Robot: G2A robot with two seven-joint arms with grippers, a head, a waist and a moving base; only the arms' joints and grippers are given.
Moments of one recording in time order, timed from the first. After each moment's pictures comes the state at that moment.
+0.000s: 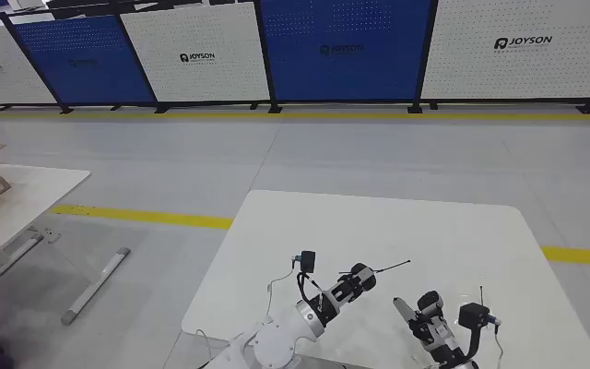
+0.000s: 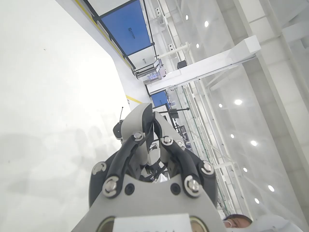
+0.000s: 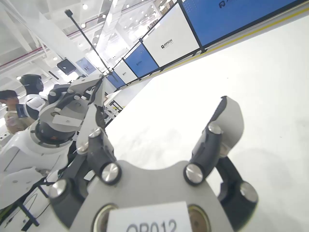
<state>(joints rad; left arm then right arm) 1.49 -1.21 -0.94 -1.76 -0.09 -0.16 -0.08 -1.77 -1.16 1.25 -1.75 -0.67 -0.34 -0.13</state>
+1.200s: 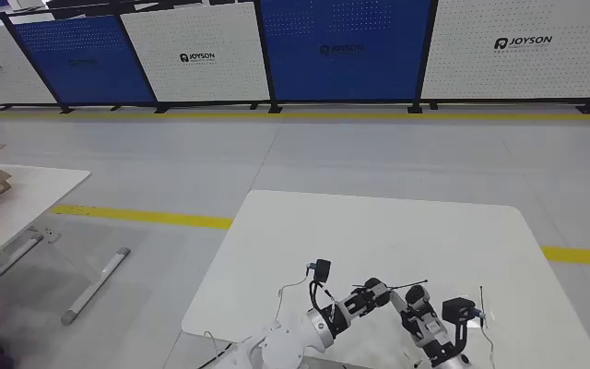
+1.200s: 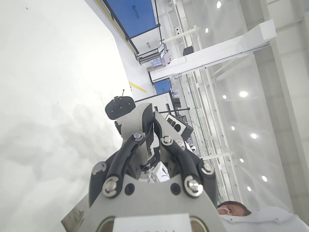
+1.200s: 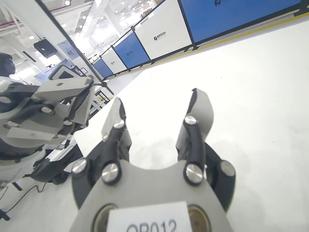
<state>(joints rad) 1.47 -1.22 -0.89 -1.76 -0.09 -0.11 -0.13 -1.73 -1.17 1.21 -1.73 -0.81 -0.27 -0.10</state>
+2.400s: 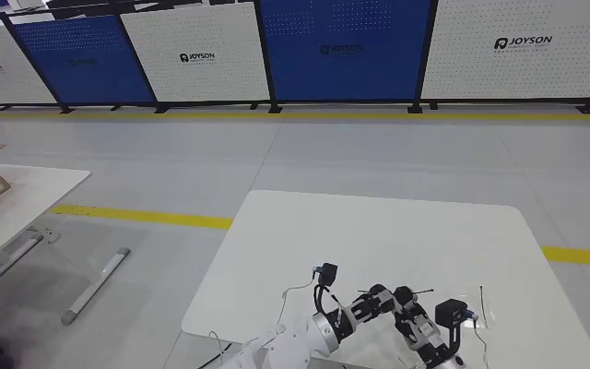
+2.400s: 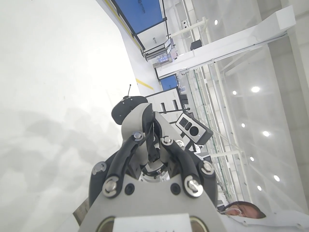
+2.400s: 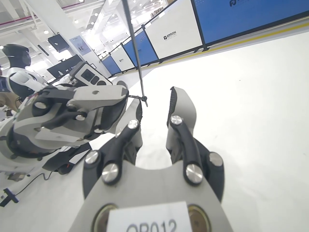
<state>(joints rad) 1.46 -1.23 -0.85 -1.75 -0.03 -0.07 -0.12 -1.73 -1.18 1.20 -1.74 -0.83 -0.33 -0.11</state>
